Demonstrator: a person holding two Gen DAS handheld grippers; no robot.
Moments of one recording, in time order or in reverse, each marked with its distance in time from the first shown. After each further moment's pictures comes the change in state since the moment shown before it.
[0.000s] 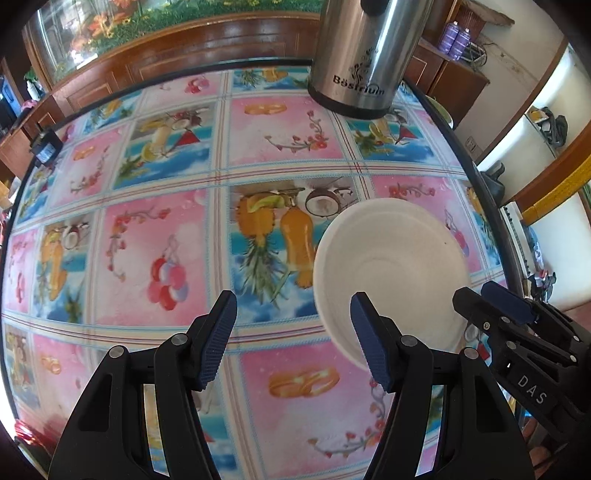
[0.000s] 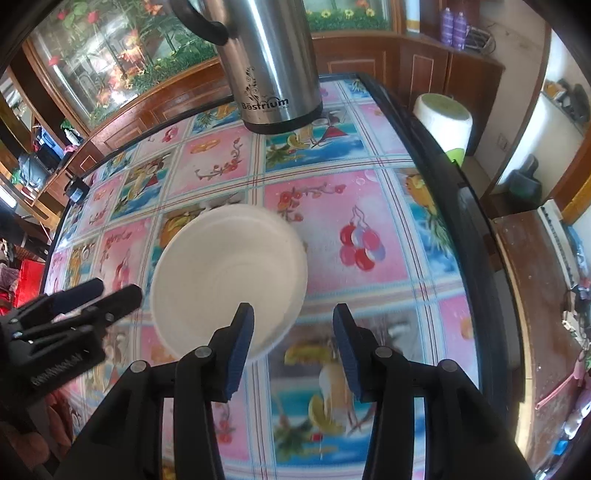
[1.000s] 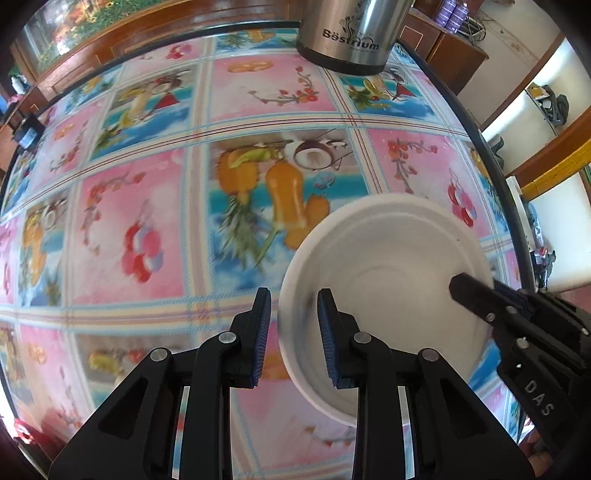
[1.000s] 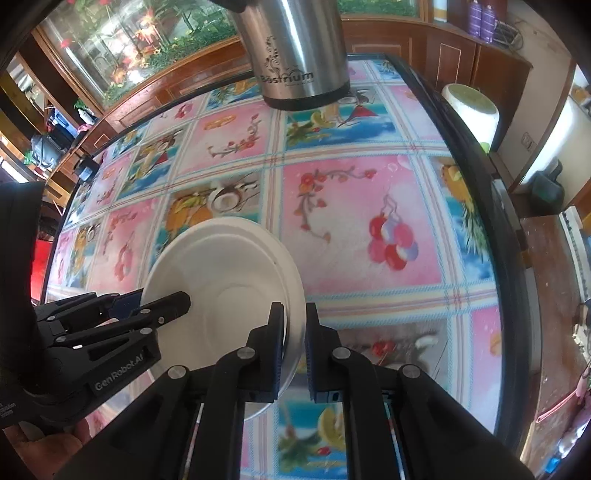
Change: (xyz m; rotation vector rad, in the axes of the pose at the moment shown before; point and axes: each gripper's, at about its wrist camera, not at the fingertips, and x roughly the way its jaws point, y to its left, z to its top) left arm 0.014 -0.001 -0.019 0.030 0.095 -0.011; right arm 0.013 0.015 -0.007 -0.061 0.066 0.075
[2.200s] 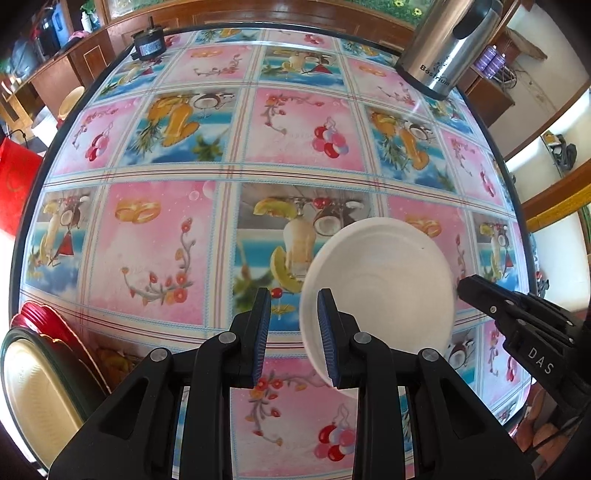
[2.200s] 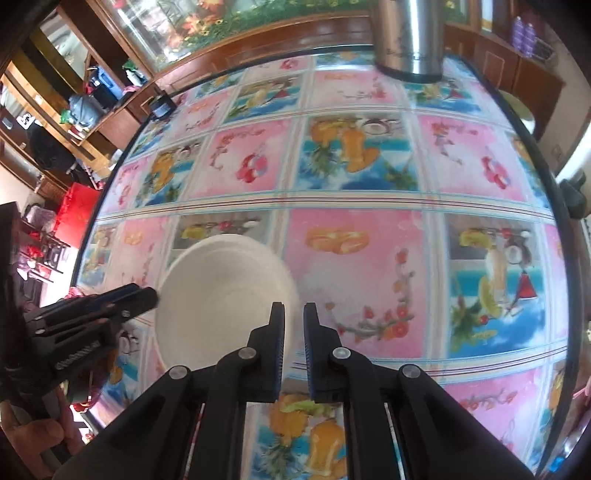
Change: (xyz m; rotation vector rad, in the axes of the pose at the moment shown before) left arm -0.076 0.125 -0.127 -0.184 -0.040 -0.002; right arm -0.018 0.117 -0.078 -0.090 0.055 0.074
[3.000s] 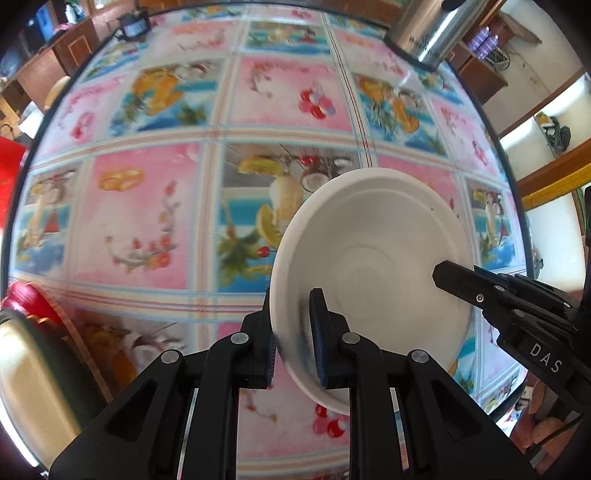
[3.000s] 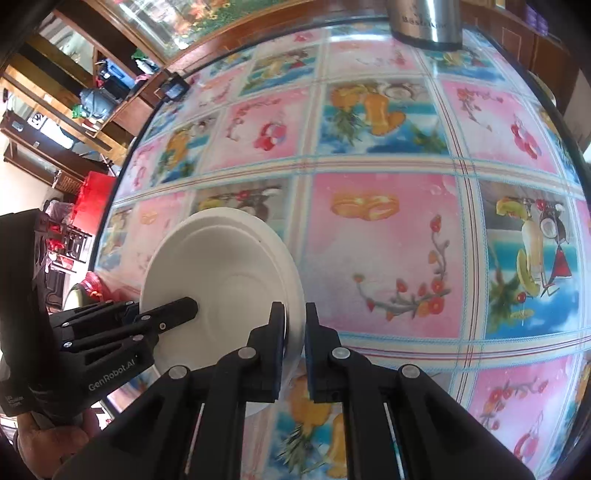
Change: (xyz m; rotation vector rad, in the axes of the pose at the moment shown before) left arm -0.002 0.002 -0.022 0.024 0.066 -0.030; right arm 0.007 0.013 -0.009 -0.008 0.066 0.111
